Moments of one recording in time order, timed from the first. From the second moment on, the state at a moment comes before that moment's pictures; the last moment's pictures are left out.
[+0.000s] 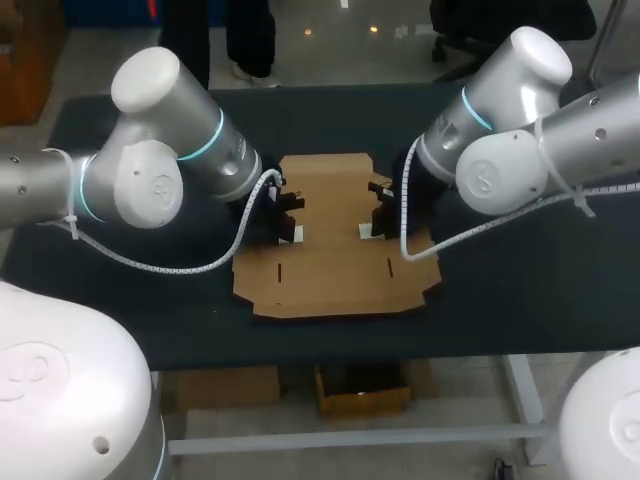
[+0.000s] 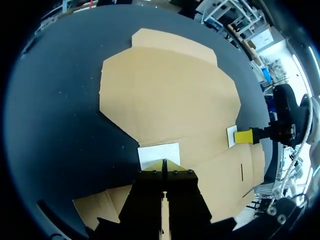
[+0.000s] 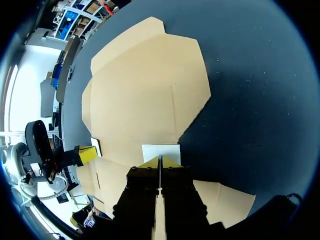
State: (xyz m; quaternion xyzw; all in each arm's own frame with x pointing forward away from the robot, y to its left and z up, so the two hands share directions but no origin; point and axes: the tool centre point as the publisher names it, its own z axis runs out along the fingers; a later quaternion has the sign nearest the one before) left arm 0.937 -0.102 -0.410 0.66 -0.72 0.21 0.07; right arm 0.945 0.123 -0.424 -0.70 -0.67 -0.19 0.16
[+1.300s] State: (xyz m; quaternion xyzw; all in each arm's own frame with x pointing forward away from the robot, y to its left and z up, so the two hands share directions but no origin) left arm 0.926 -0.080 -0.375 0.69 -0.70 0.19 0.02; right arm 0.945 0.064 -0.394 -0.69 -0.66 -0.23 0.17
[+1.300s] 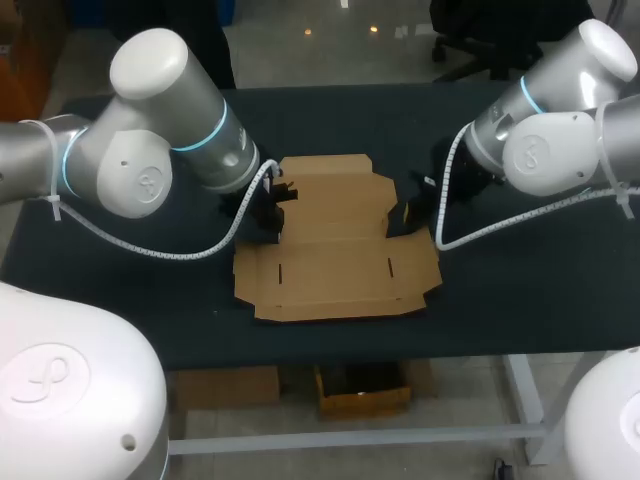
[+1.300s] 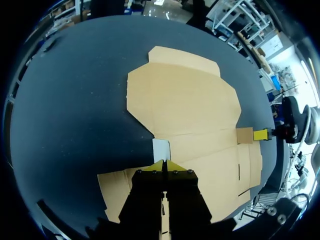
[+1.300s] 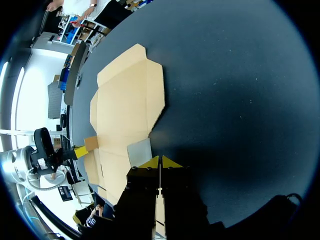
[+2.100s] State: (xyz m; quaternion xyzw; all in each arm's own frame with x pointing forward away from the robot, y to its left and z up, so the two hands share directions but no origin) left arm 0.878 -0.047 -0.327 0.71 -0.68 0.20 0.02; right arm 0.917 0.003 -0.346 -0.68 -0.68 -0.22 0.16
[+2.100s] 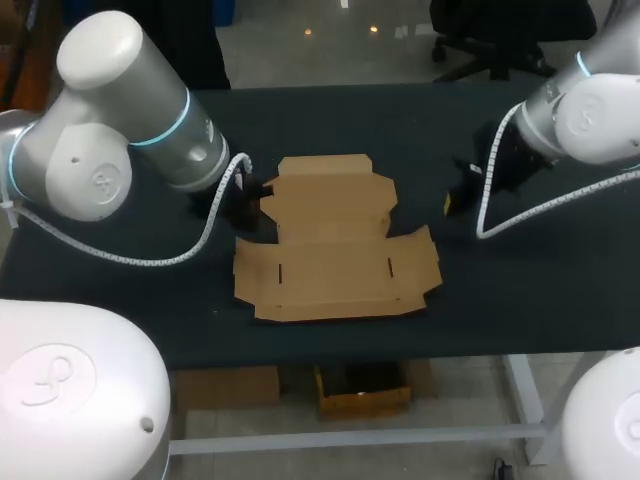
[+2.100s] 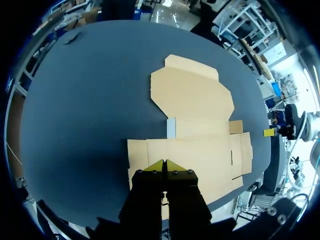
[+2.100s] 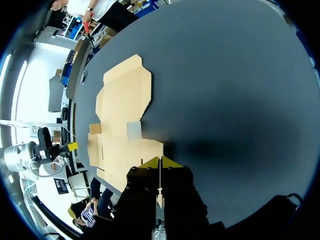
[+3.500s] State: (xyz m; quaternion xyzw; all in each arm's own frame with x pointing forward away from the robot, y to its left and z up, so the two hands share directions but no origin) left arm 0.755 -0.017 -0.334 0.73 -0.65 0.21 0.06; right arm 0.779 -0.033 -0.352 -0.68 -0.68 -0.22 0.16
